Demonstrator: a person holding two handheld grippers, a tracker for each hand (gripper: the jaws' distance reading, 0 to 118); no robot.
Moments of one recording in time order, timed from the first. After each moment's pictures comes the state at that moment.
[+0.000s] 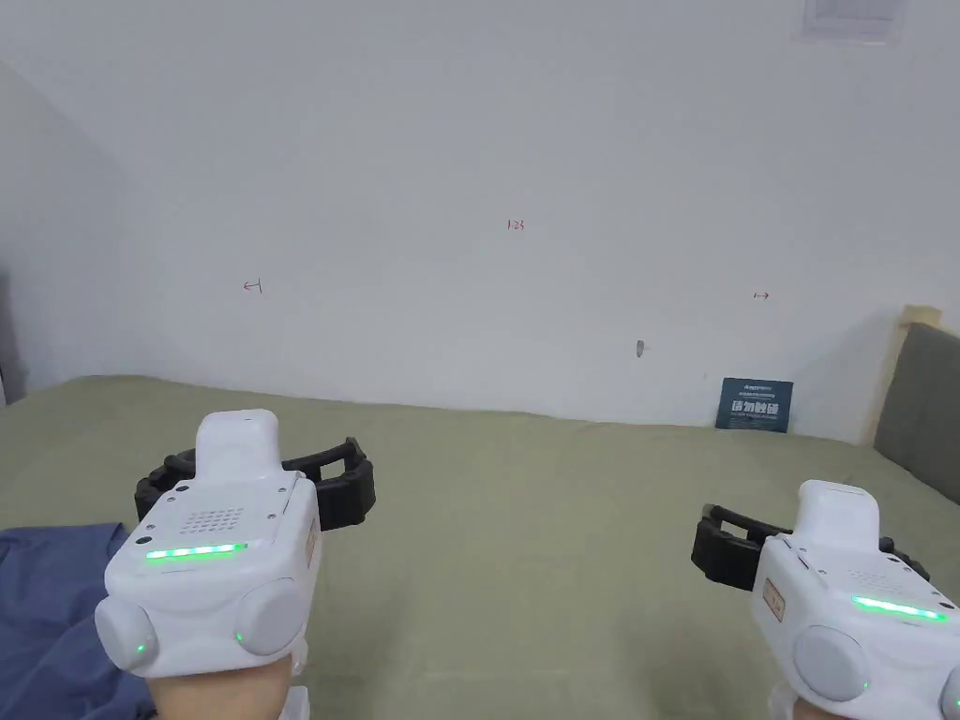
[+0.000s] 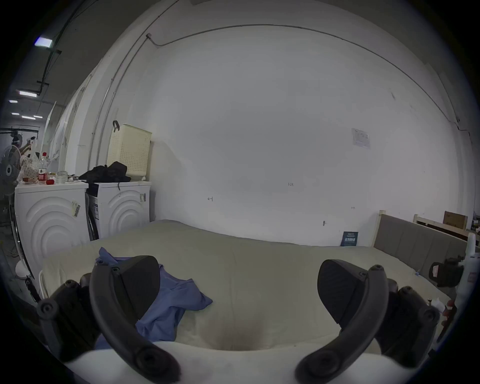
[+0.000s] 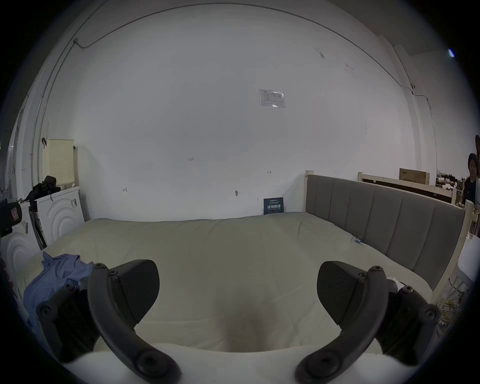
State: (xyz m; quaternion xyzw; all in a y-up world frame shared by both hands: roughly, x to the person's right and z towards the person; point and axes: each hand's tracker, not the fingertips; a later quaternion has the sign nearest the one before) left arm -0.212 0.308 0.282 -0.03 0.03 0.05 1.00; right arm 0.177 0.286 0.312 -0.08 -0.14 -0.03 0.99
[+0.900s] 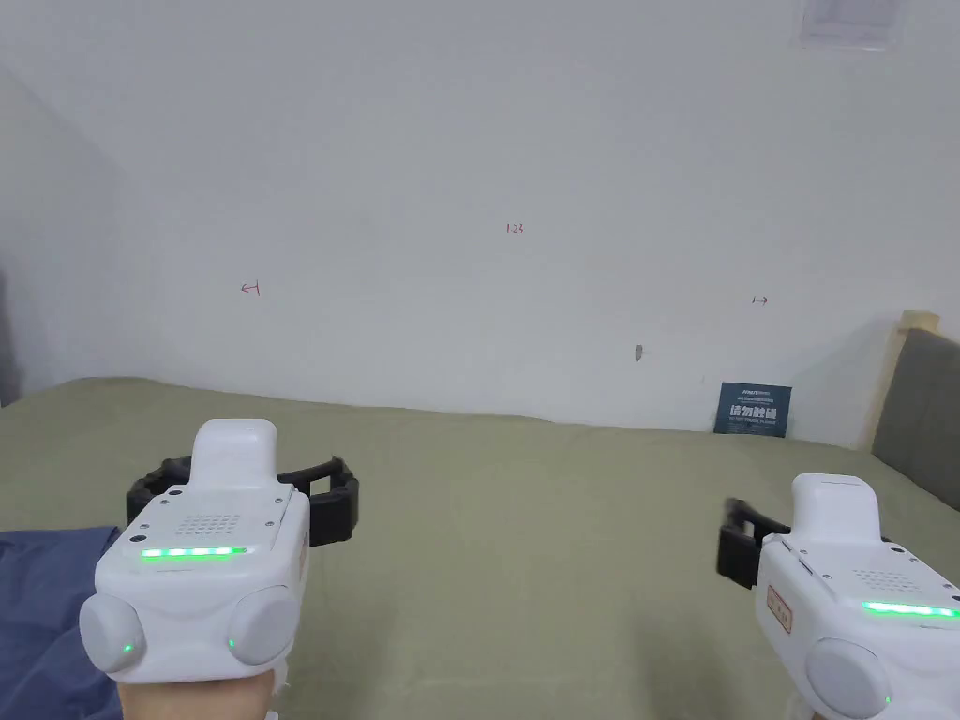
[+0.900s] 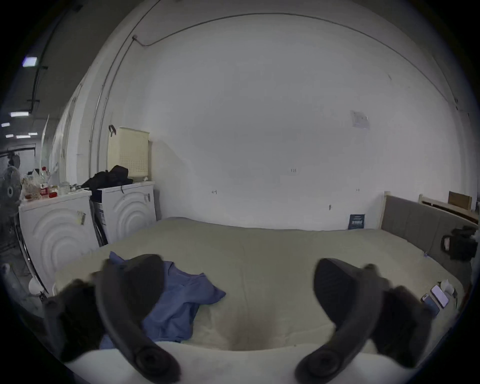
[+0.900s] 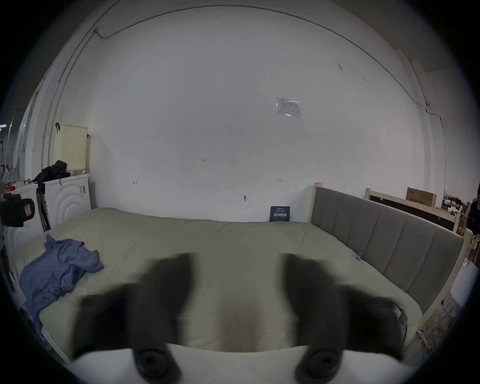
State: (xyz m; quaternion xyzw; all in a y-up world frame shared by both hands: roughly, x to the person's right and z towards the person) left arm -0.214 0.311 0.286 -0.07 0.05 0.00 1.00; right arm 0.166 0.300 0.325 -0.07 -0.11 0.02 0.99
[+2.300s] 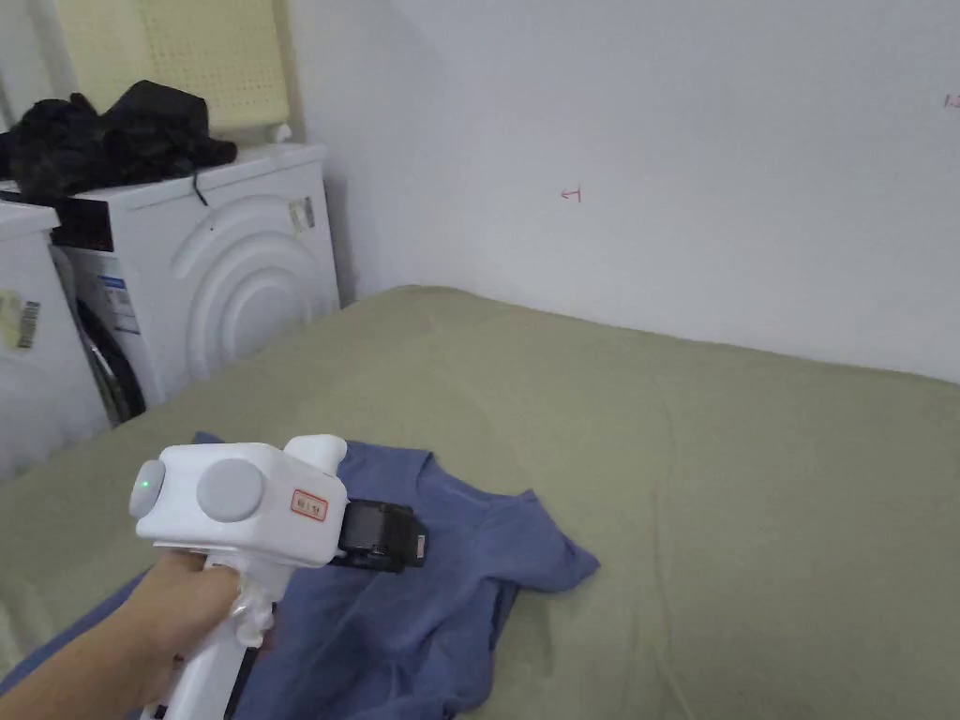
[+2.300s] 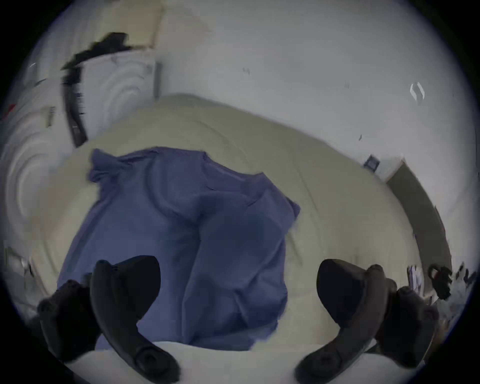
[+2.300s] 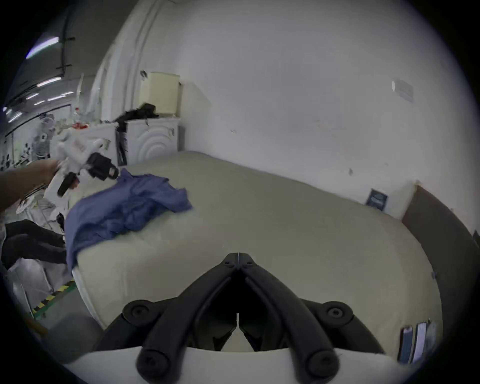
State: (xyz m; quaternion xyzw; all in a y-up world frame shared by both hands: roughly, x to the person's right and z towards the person) left arm -0.493 0.195 0.083 -0.45 -0.04 0.10 0.89; right arm 0.055 0.215 0.269 -0.23 0.14 0.09 0.96
